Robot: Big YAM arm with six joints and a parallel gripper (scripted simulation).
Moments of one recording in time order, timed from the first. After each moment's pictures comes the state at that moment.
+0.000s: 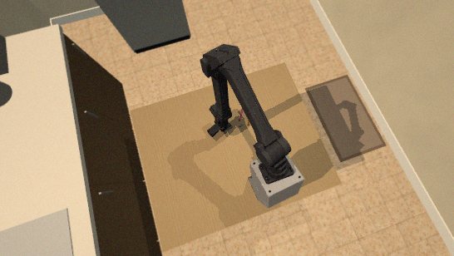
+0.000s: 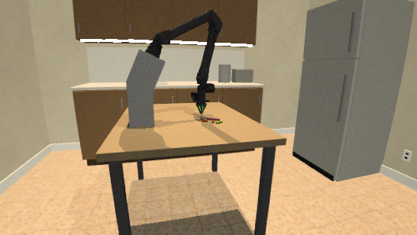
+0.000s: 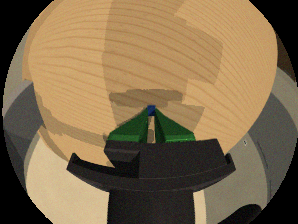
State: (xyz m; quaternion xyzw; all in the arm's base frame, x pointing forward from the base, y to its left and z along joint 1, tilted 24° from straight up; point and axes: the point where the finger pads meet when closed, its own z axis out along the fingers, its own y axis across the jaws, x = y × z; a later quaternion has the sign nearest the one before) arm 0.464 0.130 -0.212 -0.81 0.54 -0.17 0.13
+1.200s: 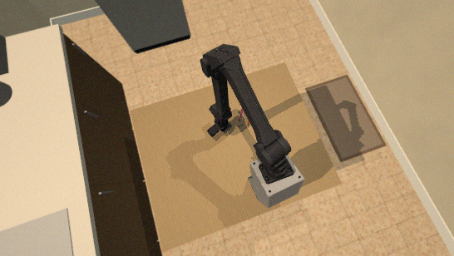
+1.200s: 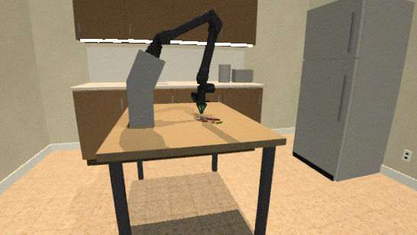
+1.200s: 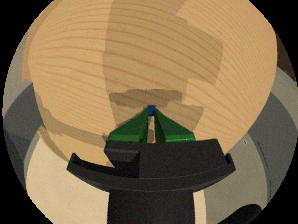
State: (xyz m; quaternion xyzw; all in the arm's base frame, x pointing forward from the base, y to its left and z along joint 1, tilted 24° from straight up) arm 0.465 0.131 -0.212 -0.81 0.54 -0.17 0.13
